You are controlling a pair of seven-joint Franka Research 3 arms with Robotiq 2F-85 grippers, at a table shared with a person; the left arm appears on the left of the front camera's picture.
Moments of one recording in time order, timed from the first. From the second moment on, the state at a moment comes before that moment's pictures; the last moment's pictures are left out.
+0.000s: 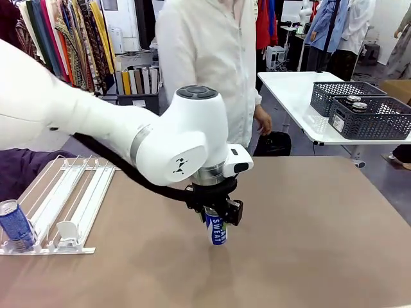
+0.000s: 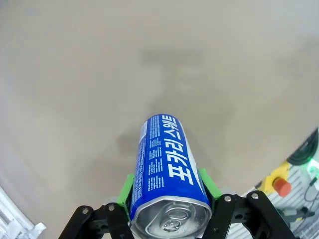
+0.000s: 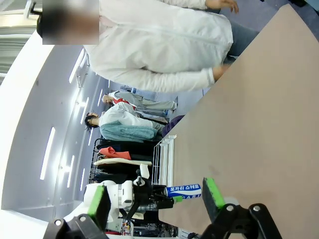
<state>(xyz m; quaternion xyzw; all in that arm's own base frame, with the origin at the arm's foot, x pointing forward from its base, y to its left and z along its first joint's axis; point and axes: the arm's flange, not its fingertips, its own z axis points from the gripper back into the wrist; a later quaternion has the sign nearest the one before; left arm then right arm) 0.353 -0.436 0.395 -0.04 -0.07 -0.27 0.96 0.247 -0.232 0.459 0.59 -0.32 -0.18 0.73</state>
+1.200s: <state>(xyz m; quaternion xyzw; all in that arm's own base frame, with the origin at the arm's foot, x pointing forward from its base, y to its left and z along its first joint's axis) 0.356 -0.460 0.408 -0.02 -0.10 -0.26 0.96 0.247 -0.232 0.459 0.59 -0.32 -0.18 0.73</state>
